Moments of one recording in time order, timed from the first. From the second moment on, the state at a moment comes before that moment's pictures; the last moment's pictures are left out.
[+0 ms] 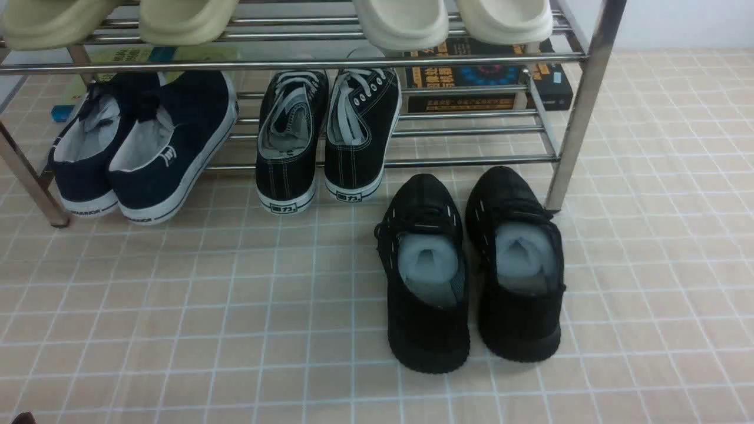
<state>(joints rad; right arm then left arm) -0.03 -0.01 0.02 0.10 0.39 -0.06 0.02 -0.01 0.02 0.20 0.39 -0.20</state>
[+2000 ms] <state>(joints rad) -0.03 -0.01 0.02 0.10 0.39 -0.06 0.02 -0.01 0.03 0.64 0.39 -0.20</state>
